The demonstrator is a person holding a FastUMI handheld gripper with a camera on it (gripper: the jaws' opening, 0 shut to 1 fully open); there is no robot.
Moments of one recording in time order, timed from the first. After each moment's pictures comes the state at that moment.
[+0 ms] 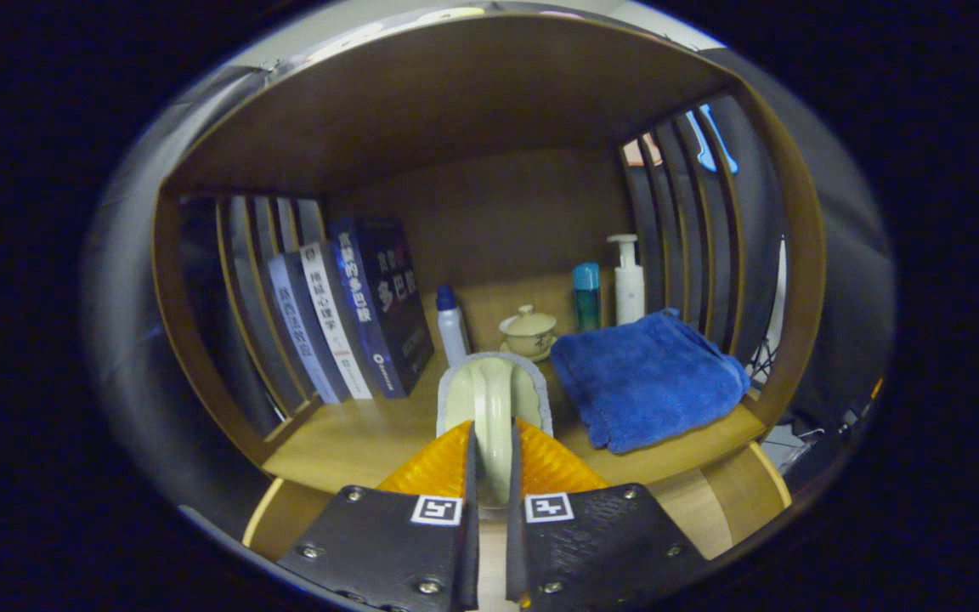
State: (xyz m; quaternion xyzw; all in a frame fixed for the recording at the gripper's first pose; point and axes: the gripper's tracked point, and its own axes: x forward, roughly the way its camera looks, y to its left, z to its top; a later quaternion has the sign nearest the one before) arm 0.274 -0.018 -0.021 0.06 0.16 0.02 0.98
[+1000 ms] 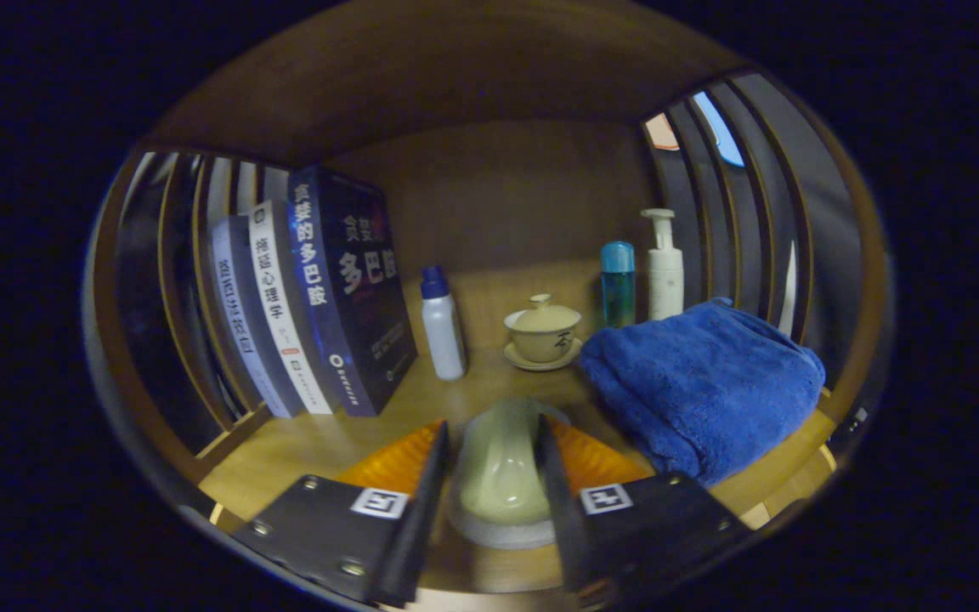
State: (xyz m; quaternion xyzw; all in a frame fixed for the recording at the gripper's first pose) arm 0.348 0.009 -0.048 0.05 0.12 0.01 0.99
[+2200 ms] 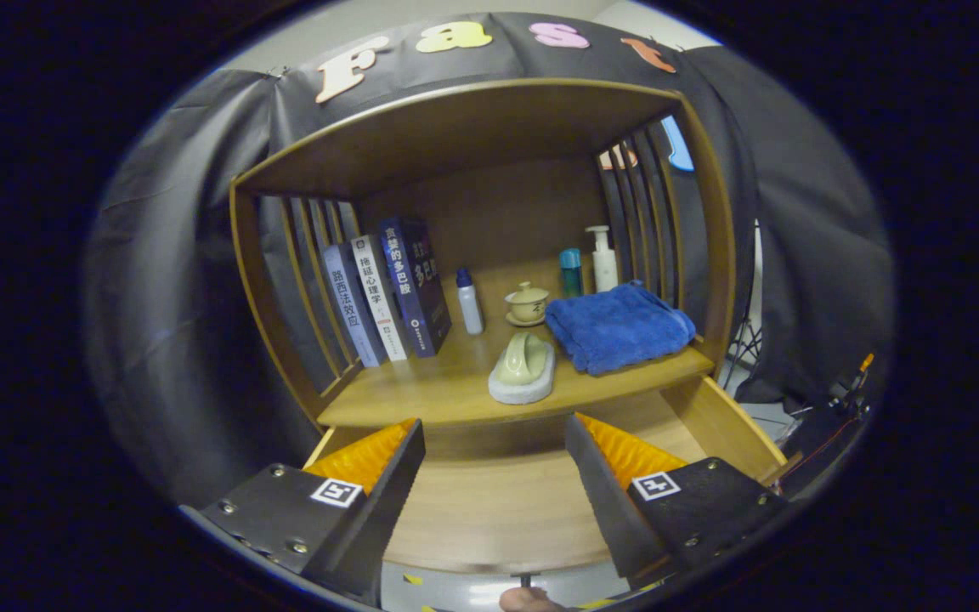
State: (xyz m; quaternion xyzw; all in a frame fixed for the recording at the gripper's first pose) arm 0.106 -0.012 0.004 0.07 0.14 0.02 0.99
